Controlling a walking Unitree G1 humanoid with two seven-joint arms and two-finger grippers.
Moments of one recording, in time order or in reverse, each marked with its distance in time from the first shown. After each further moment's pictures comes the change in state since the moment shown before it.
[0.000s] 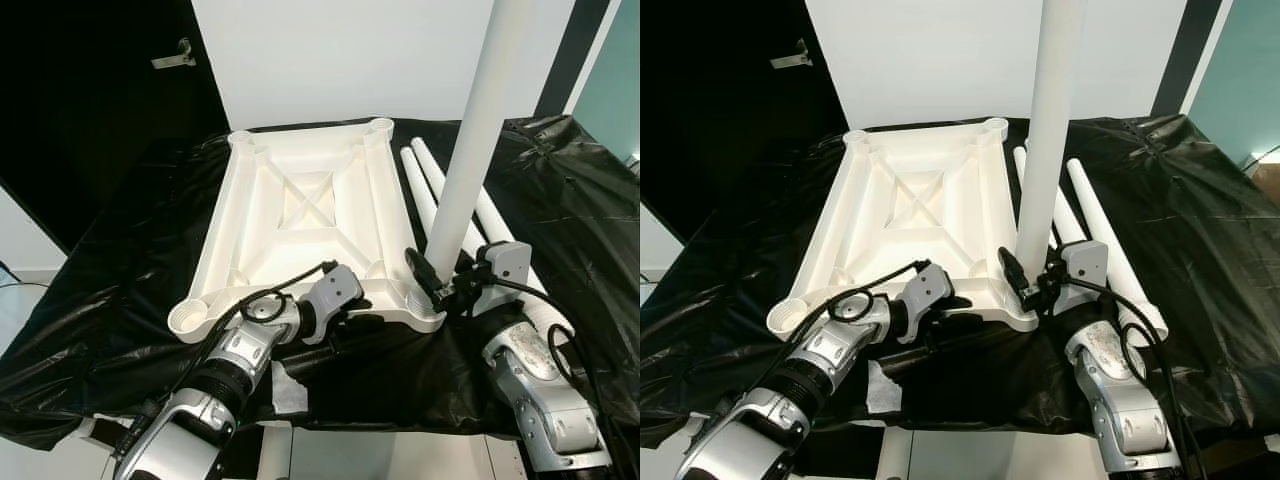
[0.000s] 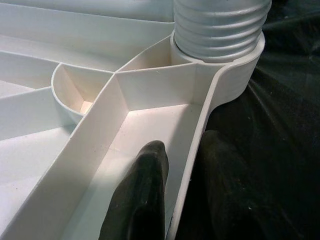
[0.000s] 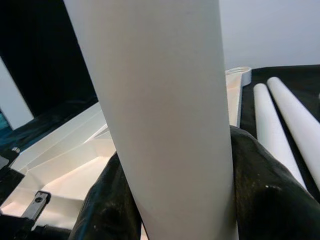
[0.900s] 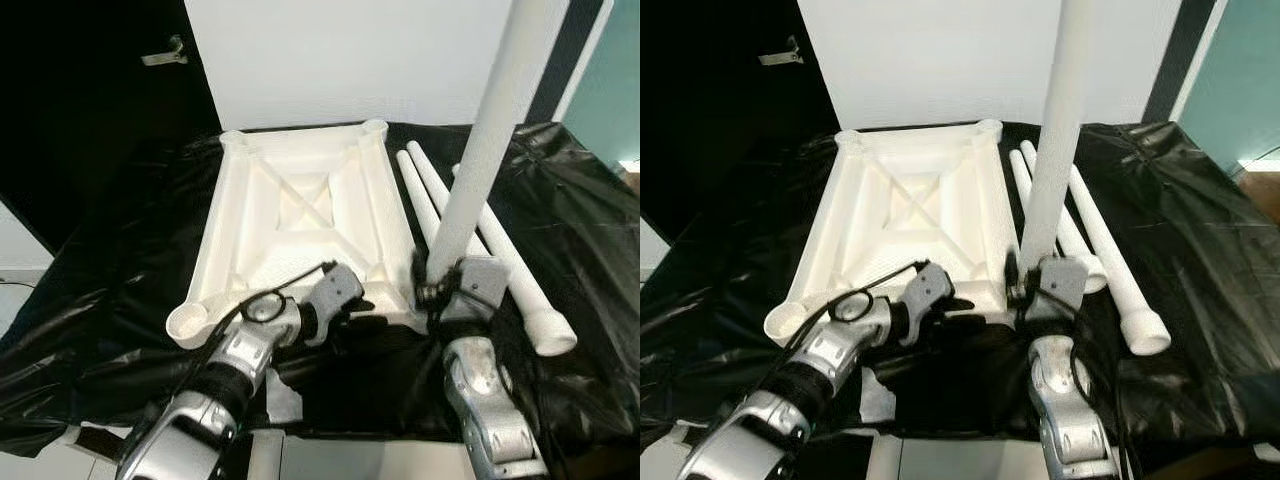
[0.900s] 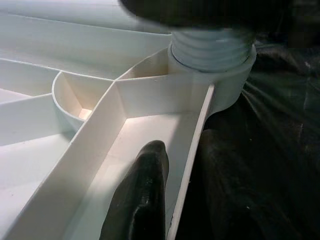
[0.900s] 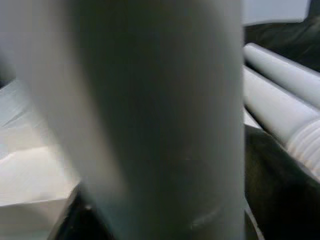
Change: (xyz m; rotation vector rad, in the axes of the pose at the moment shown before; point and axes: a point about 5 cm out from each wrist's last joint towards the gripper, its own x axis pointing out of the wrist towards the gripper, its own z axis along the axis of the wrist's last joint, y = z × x) left arm 0.002 -0.005 0.002 -0.006 -0.022 -0.012; right arm 0.006 0.006 -0.026 -0.029 0.027 -0.356
